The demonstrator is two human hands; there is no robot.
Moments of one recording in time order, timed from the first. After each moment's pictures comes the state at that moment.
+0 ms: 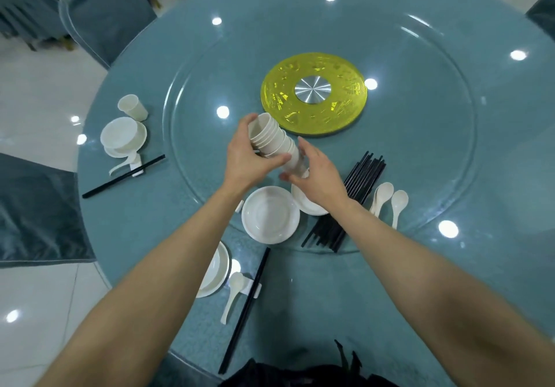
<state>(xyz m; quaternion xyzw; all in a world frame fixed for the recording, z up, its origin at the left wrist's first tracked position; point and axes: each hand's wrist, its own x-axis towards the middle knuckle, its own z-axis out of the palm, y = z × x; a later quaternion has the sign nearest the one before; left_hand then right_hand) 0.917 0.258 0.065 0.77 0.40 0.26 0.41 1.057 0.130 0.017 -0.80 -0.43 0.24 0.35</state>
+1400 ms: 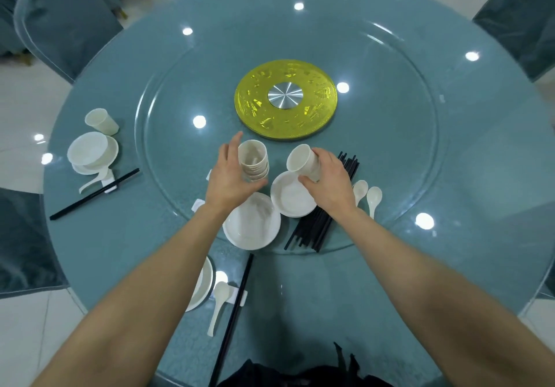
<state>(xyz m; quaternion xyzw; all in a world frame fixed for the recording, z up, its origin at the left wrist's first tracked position) 0.911 0.249 0.036 0.86 0.39 0.14 0.29 1.084 0.071 0.028 -0.85 -0.37 0.13 0.34</state>
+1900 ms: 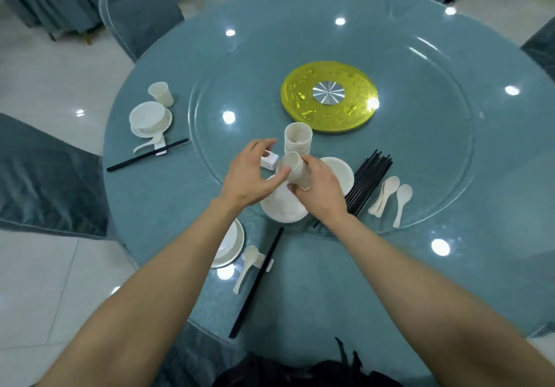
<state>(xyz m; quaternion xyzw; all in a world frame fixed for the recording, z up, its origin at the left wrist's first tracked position) 0.823 0.218 0.070 0.87 0.33 0.23 0.28 0.974 0.090 0.042 -0.80 -0.47 0.15 0.34</state>
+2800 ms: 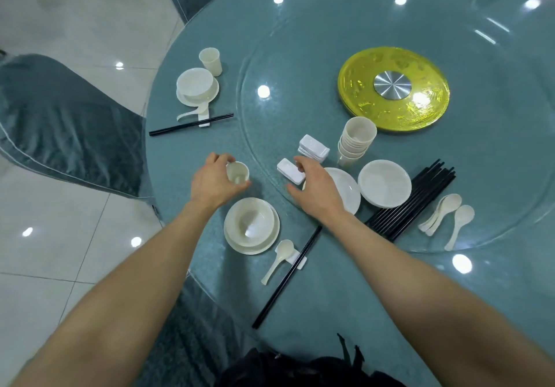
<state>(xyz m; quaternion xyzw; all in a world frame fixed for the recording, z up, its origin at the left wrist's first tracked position) 0.672 0.289 0.013 0.79 0.58 0.05 0.19 0.900 0.164 0.003 -0.75 -0.54 0.24 0.30</state>
